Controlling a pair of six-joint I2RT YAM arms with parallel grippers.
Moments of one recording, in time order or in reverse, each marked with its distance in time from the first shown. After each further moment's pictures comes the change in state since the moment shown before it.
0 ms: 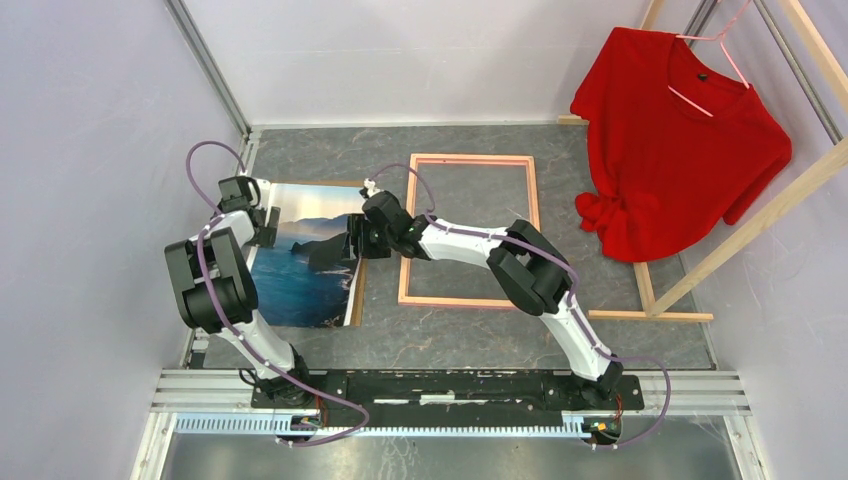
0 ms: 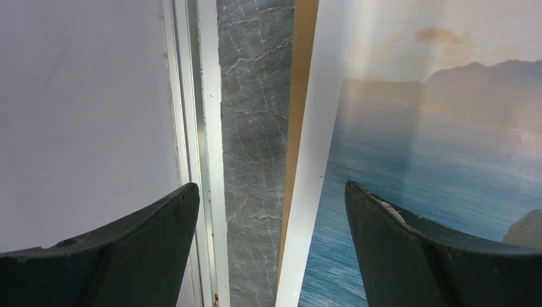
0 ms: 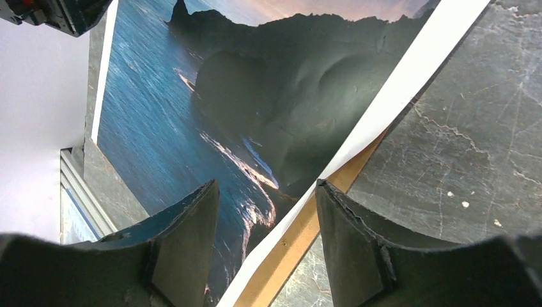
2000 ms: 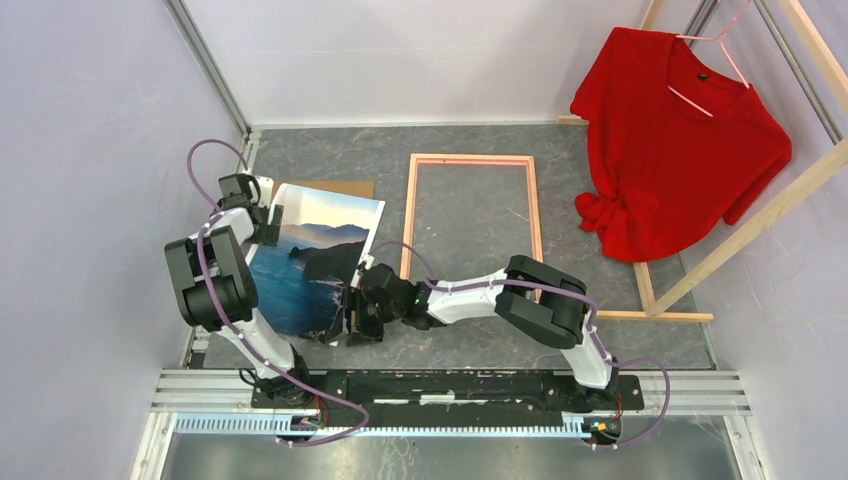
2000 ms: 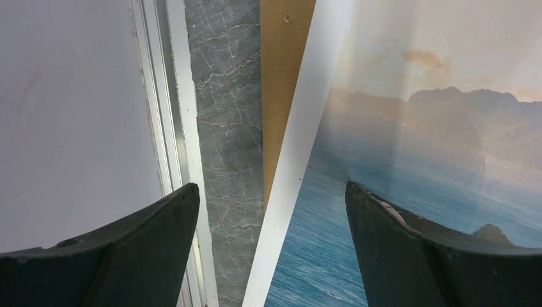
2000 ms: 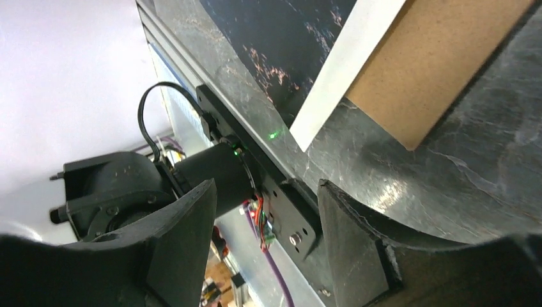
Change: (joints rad) left arm -0.008 0.011 0.030 -0.033 0.073 0.000; right arm 0.256 -0.210 -0.479 0.314 -0.183 0.497
